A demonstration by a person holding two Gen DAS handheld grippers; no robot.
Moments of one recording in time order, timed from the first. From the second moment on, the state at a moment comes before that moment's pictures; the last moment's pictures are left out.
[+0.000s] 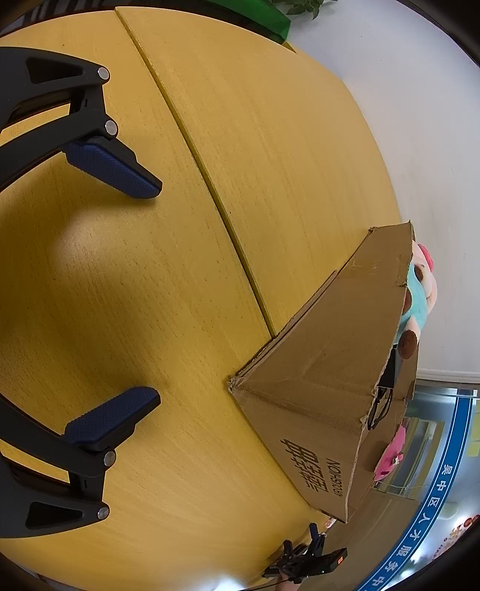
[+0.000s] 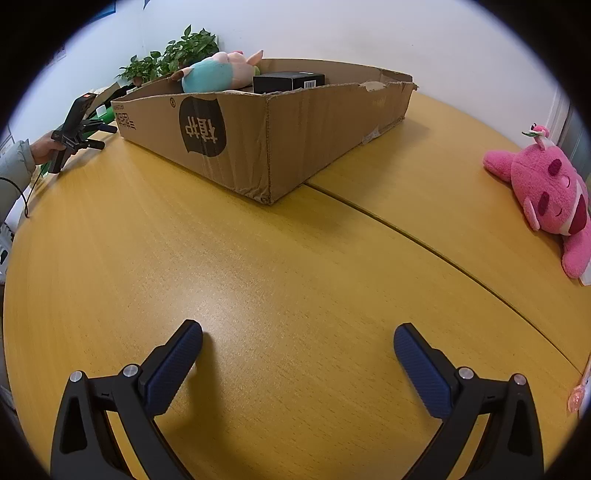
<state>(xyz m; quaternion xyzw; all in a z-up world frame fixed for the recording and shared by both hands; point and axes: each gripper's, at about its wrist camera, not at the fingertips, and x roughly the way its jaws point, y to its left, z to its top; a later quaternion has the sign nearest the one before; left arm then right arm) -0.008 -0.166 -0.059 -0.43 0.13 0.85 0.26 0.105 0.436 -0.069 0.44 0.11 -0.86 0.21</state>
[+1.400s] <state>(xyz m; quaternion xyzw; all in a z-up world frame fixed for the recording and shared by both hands) -0.012 -0.166 -0.060 -0.43 0.13 0.85 0.27 0.102 0.438 -0.068 0.44 0.11 -0.86 0.21</state>
